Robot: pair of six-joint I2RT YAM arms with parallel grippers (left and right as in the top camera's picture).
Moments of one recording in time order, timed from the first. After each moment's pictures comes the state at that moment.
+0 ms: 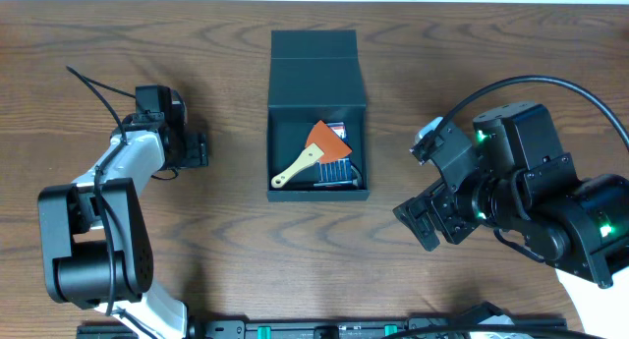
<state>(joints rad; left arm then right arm) 0.10 1.82 1.01 -0.45 -0.01 -0.02 0.43 1.17 1.61 -1.52 -0.21 -0.14</state>
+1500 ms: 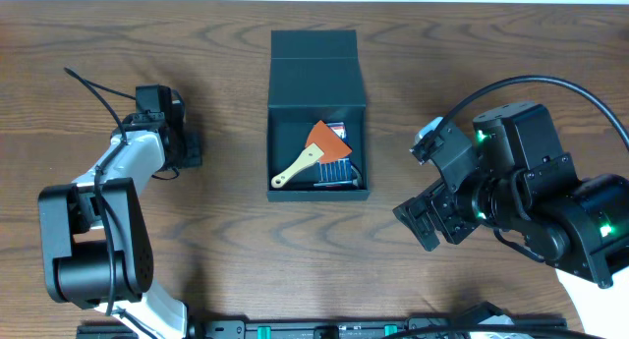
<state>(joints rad) 0.10 1.82 1.01 -0.45 -0.01 -0.07 0.43 1.17 1.61 -1.52 -0.21 -0.14</state>
